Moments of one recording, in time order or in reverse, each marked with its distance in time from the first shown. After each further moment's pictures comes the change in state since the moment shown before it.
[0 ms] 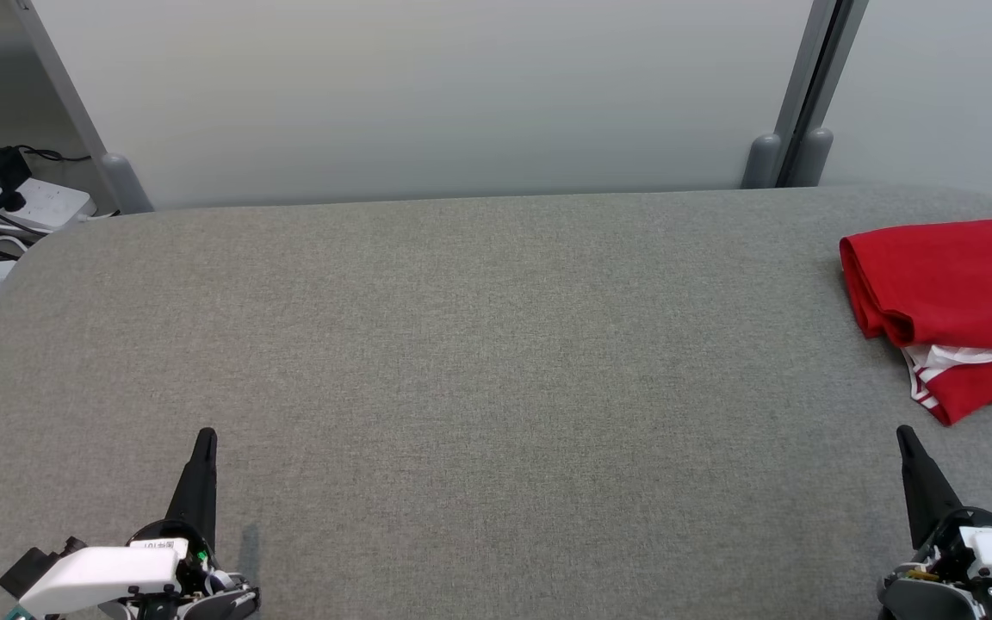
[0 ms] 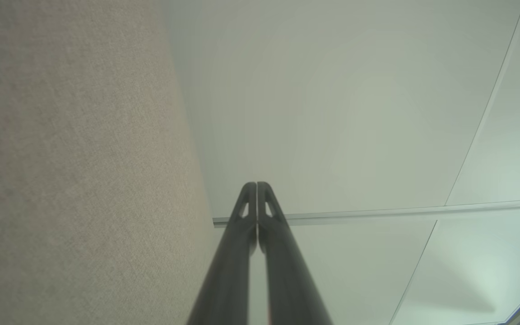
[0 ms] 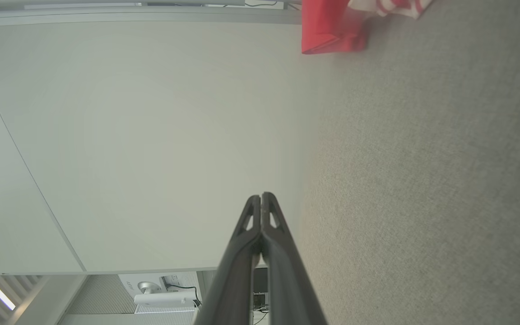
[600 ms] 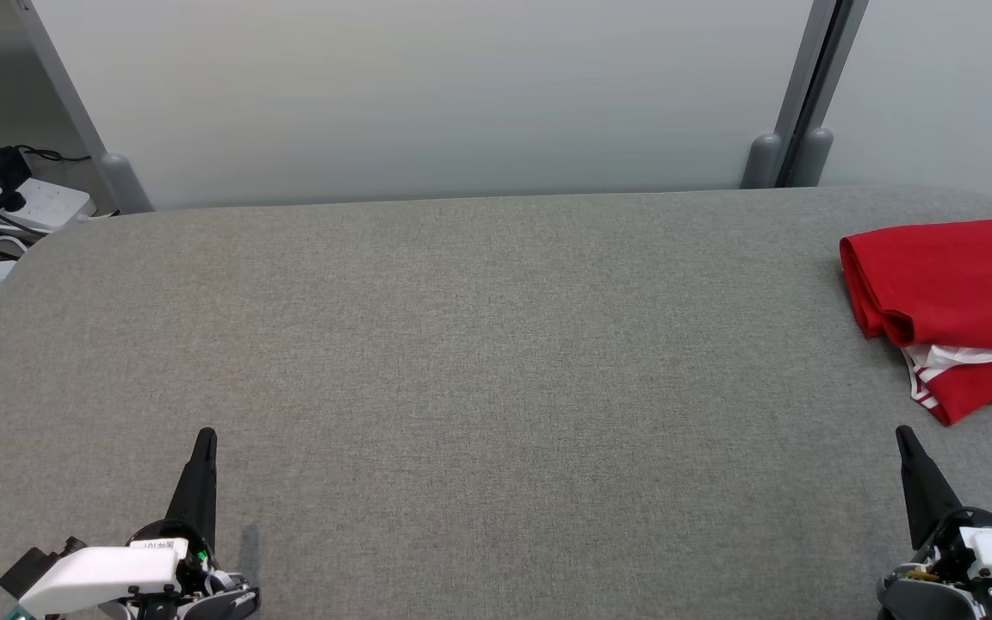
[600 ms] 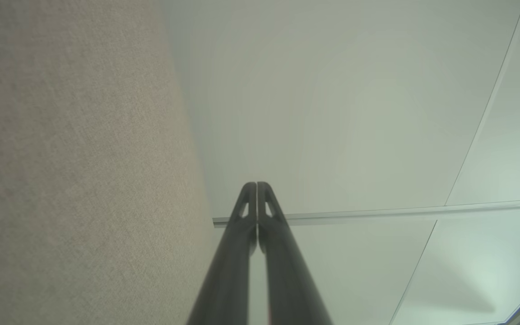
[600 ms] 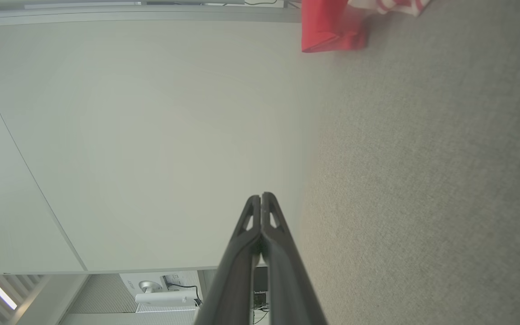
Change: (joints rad) left arm 0.000 0.000 0.000 0.000 0.000 0.000 0.000; right arm 0.000 0.003 -0.005 0.000 0.000 0.000 0.008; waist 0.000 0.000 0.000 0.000
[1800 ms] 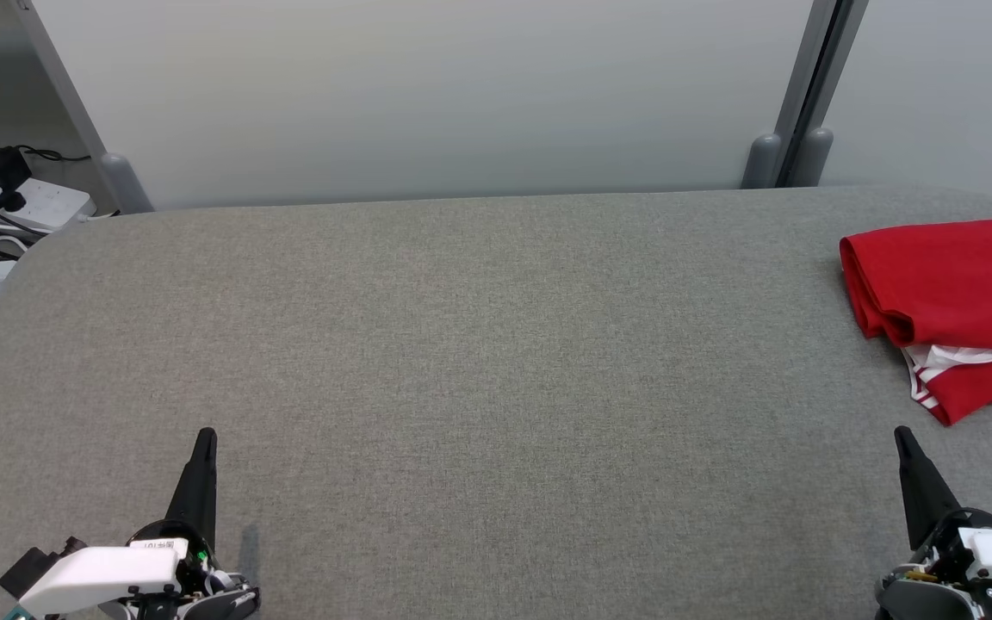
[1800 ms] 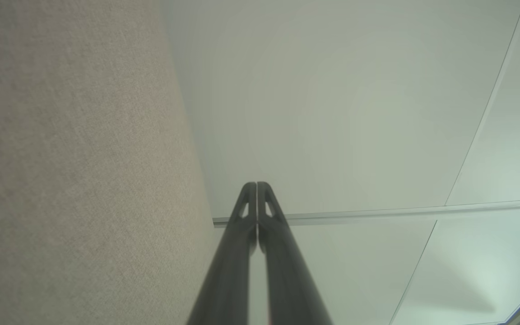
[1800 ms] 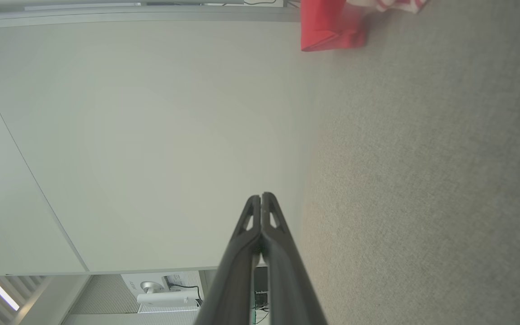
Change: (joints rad) left arm 0.000 0.000 0.000 0.000 0.000 0.000 0.000; right arm 0.000 0.008 -0.007 0.000 -0.001 0.000 0.005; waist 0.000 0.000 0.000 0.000
